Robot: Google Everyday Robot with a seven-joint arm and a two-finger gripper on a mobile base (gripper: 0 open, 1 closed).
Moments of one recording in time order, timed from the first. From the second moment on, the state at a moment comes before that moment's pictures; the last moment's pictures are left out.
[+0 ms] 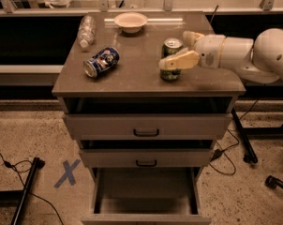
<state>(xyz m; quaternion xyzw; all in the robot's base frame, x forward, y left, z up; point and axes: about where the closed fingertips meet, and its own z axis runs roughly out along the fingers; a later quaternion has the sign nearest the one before) 0.674 -0.099 0.914 -0.38 0.65 0.33 0.56</state>
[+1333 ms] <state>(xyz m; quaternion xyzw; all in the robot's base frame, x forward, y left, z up) 0.671 -0.083 0.908 -0.39 0.65 0.34 0.55</state>
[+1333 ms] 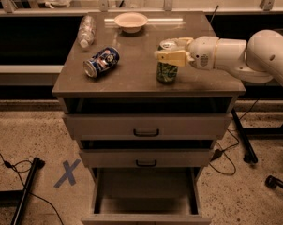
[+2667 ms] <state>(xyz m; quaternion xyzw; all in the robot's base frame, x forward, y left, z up) 0.514 -0.129 0.968 -0.45 0.62 0.34 0.55</state>
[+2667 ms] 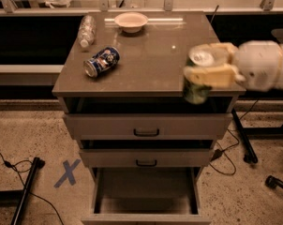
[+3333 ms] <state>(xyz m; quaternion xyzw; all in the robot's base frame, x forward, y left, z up) 0.501 -0.142 0.922 -0.42 0.64 0.33 0.56</state>
